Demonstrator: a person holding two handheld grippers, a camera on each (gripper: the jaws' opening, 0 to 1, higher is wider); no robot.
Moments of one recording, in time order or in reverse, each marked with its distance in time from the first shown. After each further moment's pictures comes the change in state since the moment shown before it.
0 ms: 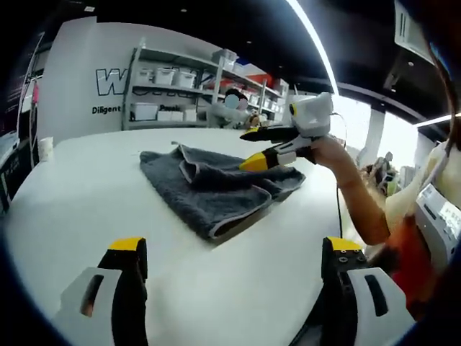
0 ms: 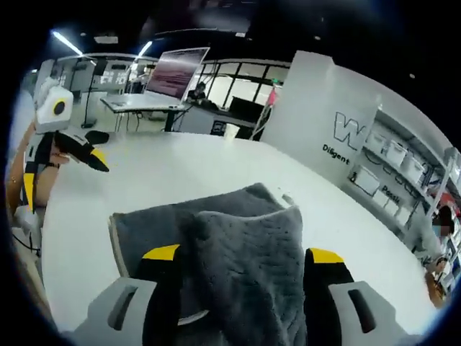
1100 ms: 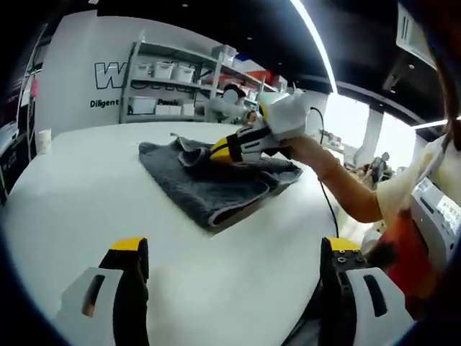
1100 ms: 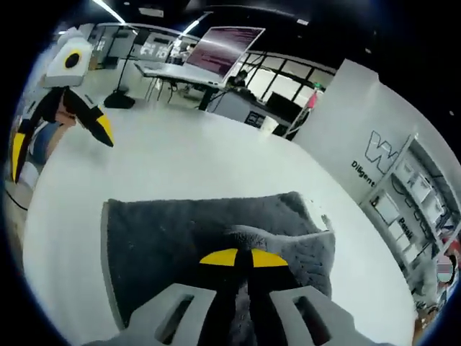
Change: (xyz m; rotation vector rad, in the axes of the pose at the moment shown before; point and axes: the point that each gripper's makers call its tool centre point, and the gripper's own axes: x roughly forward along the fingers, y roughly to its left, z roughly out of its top) left arm -0.005 -0.001 -0.015 -0.015 0.037 -0.019; right arm 0.043 0.025 0.010 -0.168 -0.008 0.126
